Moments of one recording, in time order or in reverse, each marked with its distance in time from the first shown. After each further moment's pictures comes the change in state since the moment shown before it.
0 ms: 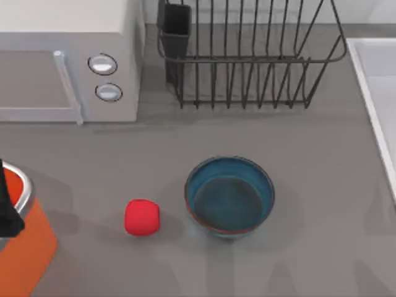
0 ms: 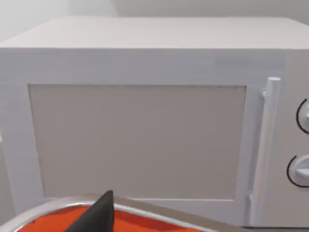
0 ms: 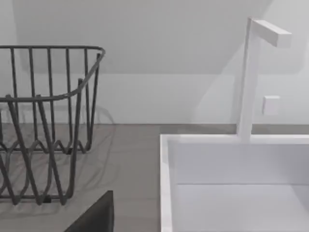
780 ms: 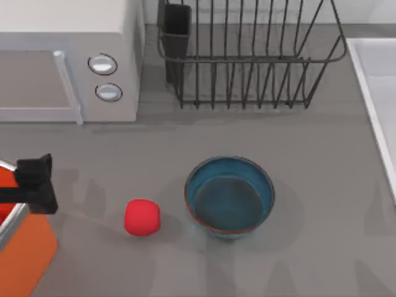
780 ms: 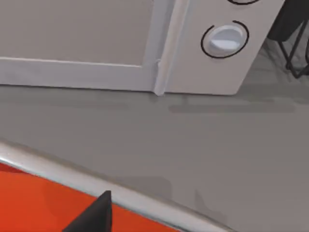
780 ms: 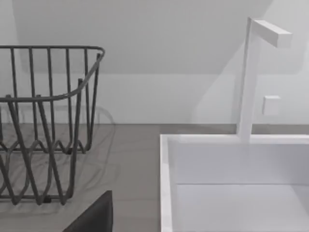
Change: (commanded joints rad) left arm -0.196 0.579 0.403 -0.315 0.002 -0.185; right arm 0.000 0.000 0.000 0.000 0.000 0.000
